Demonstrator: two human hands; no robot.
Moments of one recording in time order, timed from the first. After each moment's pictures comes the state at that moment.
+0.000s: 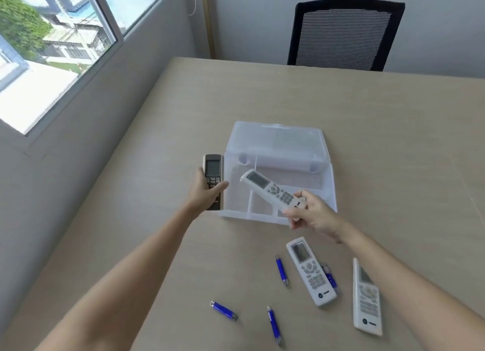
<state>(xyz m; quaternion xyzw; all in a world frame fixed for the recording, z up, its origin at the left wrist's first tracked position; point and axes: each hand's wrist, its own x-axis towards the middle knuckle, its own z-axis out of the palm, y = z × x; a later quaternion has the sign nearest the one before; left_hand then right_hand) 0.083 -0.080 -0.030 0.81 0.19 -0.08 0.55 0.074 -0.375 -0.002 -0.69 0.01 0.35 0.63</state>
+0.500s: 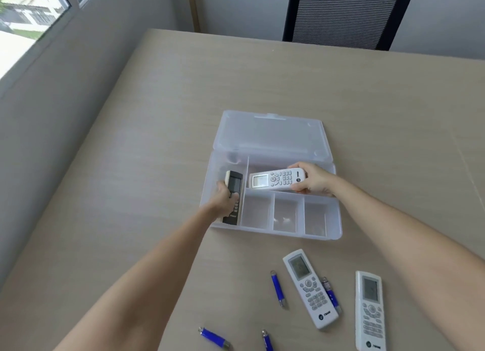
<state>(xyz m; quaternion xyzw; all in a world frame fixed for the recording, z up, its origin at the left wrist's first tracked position) 0.148 -0.132 -0.110 0.83 0.18 -0.28 0.45 0.223 -0.388 -0.066 -0.79 0.06 0.37 0.48</state>
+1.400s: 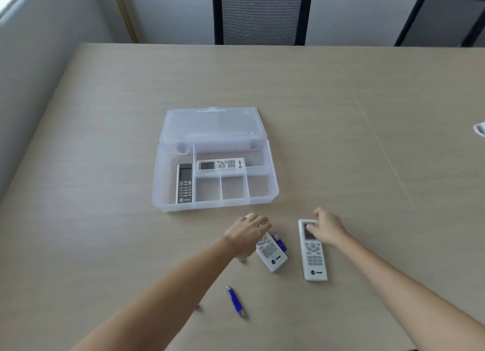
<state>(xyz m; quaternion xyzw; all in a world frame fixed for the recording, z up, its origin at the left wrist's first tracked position) 0.012 -0.279 -0.097 0.89 -0.41 -0.18 0.06 -0.008 -0.515 -0.066 -0.93 0.21 0.24 0.19</state>
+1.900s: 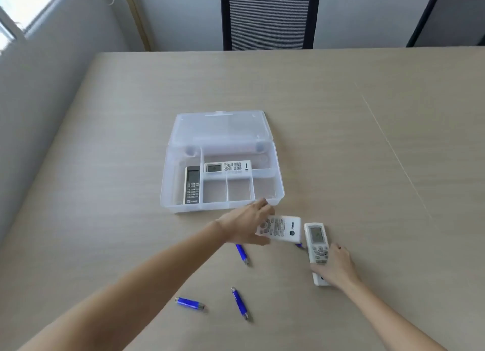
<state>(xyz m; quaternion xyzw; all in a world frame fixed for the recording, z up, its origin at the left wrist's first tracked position) 0.039 -0.263 -0.049 0.88 -0.39 -0.20 0.19 -0.078 -0.511 -0.103 -0.91 0.28 0.23 0.19</state>
